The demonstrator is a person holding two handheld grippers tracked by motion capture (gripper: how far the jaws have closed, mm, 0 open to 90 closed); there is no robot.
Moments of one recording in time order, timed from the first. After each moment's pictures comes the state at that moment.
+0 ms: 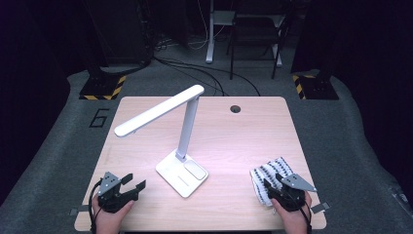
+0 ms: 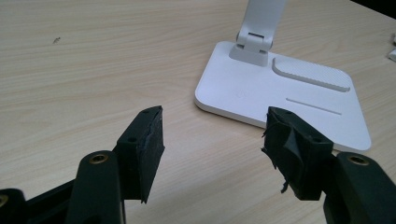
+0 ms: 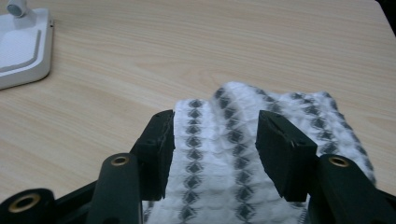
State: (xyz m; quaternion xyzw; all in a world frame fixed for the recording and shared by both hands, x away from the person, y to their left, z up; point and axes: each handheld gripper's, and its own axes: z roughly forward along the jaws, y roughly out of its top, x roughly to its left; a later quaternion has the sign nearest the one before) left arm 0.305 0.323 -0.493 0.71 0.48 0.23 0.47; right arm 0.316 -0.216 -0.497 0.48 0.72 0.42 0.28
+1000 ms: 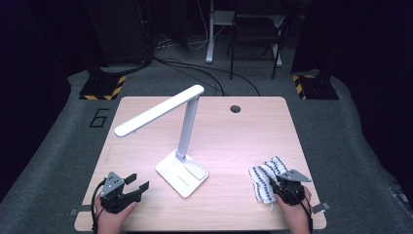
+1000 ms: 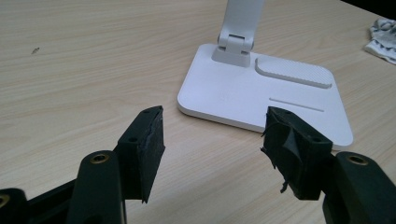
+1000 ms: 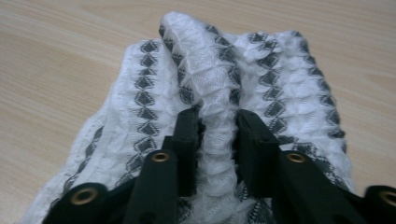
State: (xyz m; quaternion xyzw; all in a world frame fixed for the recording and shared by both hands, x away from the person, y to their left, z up) left arm 0.305 0.313 -0.493 0.72 0.45 0.22 0.48; right arm 0.343 -0.229 -0.521 0.50 0.75 0.34 0.26
